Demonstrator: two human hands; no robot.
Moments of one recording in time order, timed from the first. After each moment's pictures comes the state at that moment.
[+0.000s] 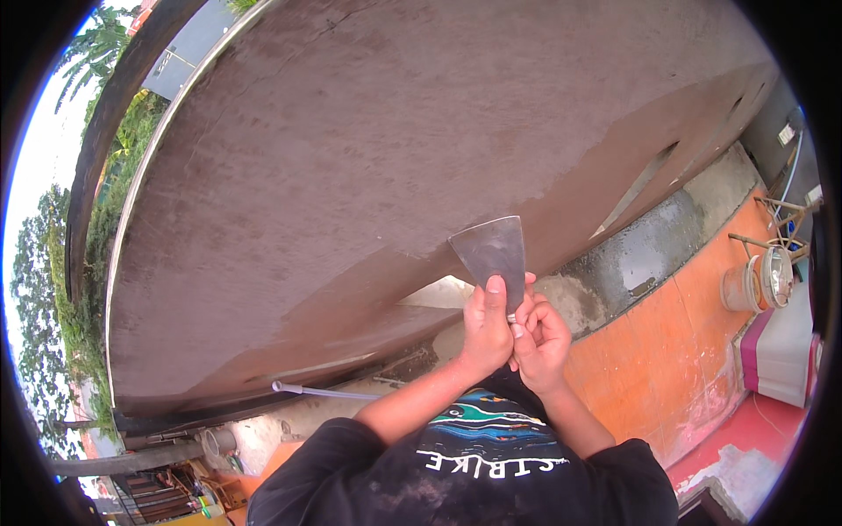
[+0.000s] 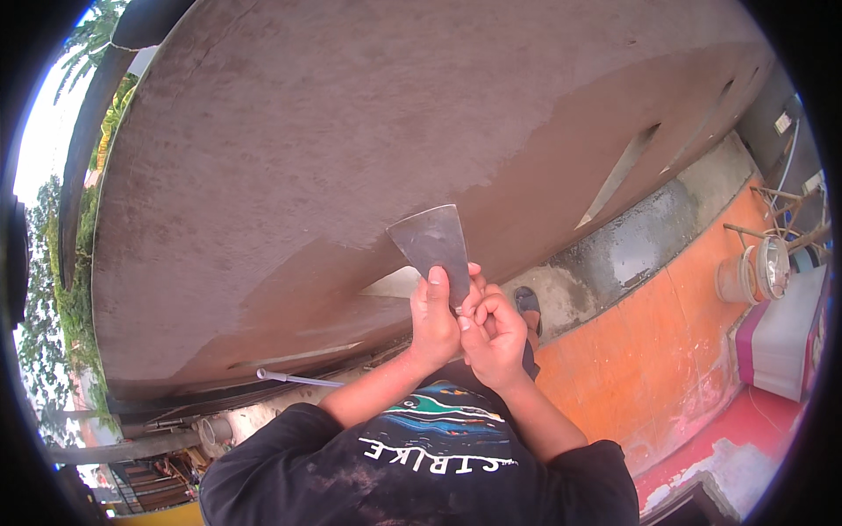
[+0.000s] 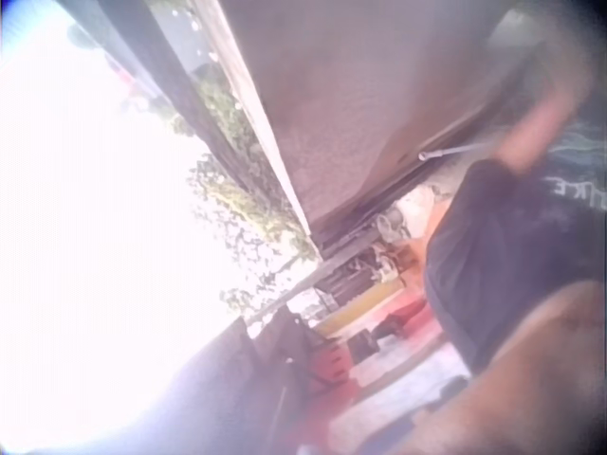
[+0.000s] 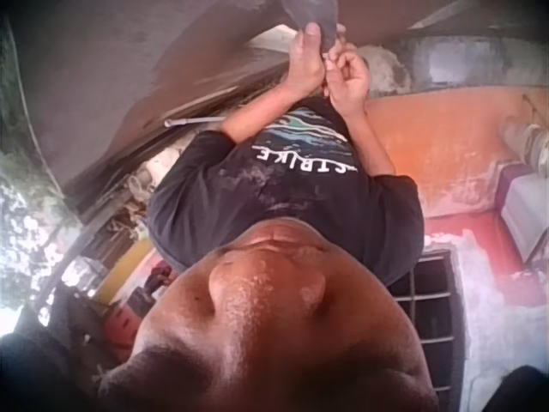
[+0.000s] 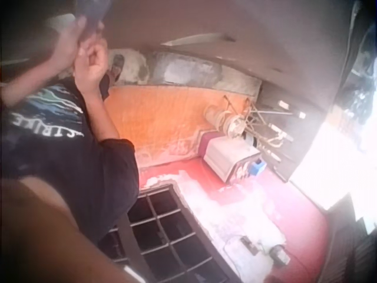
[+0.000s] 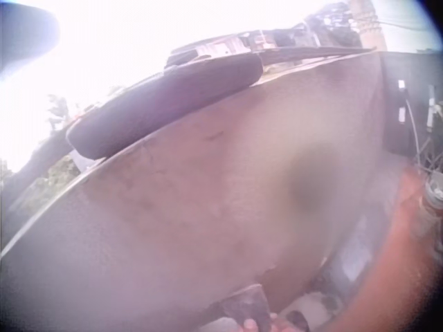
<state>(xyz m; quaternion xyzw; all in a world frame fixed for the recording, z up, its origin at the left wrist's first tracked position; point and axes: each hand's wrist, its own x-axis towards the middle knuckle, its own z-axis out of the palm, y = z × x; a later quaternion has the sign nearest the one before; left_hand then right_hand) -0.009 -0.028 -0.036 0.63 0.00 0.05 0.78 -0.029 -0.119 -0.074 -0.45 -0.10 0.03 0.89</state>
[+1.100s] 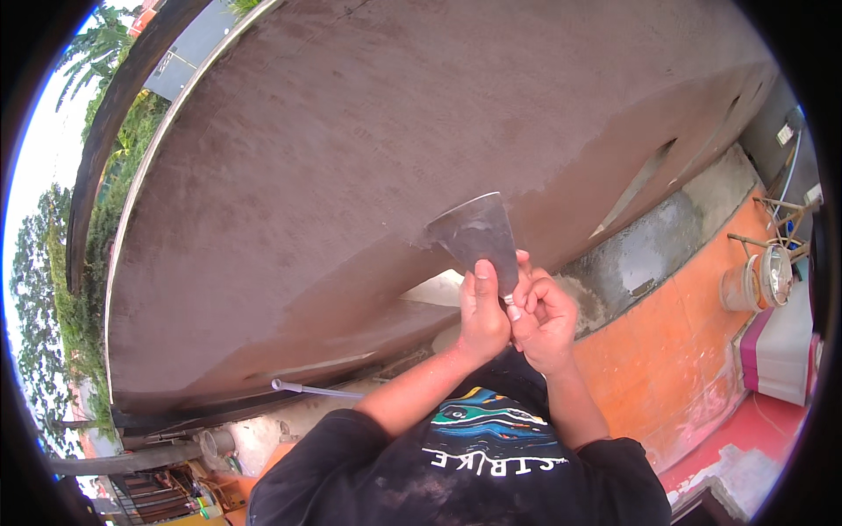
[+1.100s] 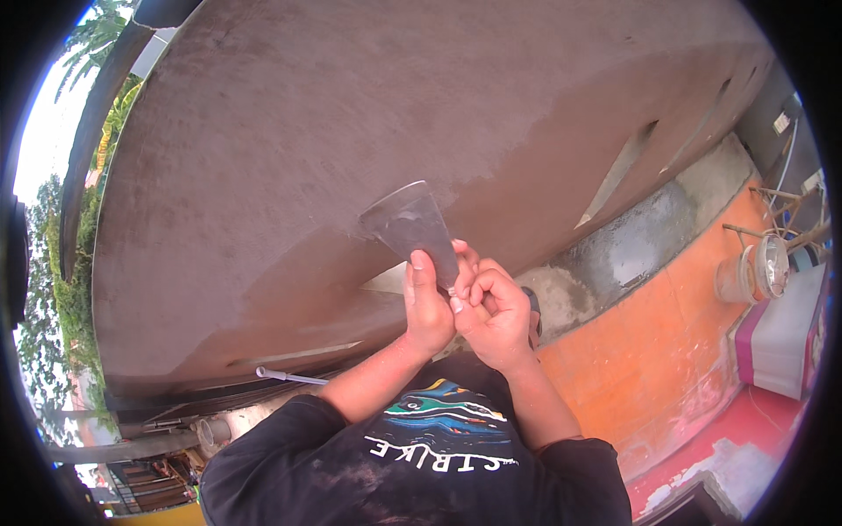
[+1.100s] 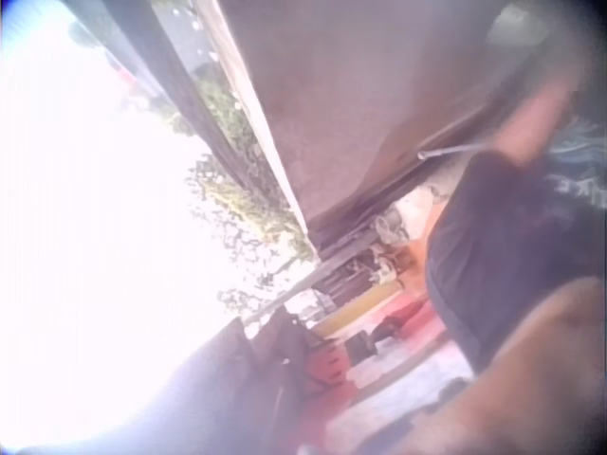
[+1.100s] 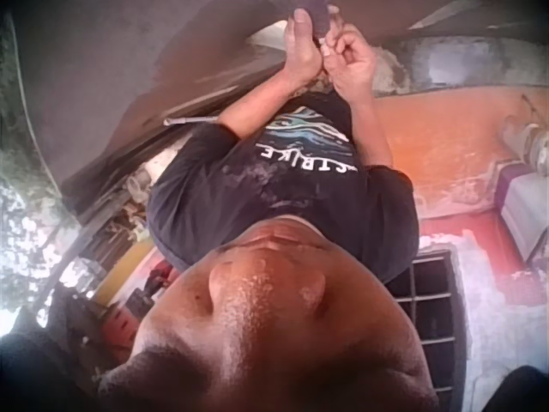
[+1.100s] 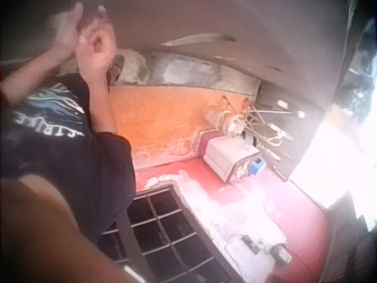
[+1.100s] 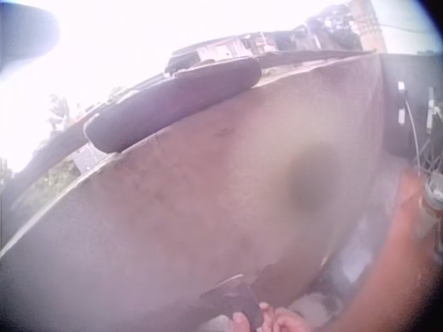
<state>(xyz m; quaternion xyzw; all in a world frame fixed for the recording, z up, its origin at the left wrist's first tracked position) -0.003 -0.018 -0.029 0.57 -0.05 0.06 0.81 -0.008 -0.119 -0.060 -0.50 -0.16 0.00 0.85</state>
